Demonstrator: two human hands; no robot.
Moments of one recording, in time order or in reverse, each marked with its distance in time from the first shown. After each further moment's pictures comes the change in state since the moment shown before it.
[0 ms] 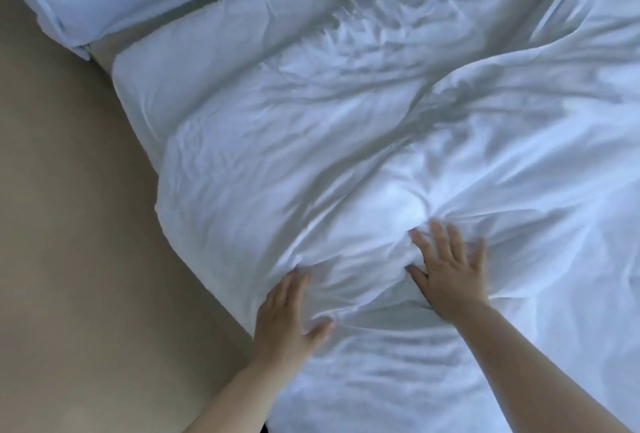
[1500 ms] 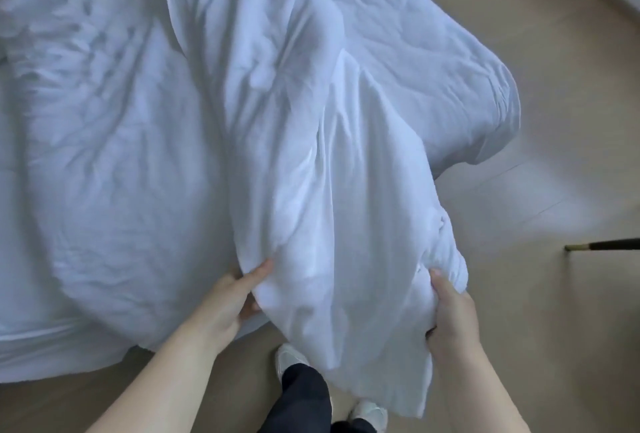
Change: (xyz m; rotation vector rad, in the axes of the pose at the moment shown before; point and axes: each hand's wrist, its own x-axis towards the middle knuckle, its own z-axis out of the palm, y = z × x) left_hand 0.039 -0.094 -0.156 -0.544 -1.079 -0.174; right_hand -0.223 -0.330 -0.003 2.118 1.047 1.924
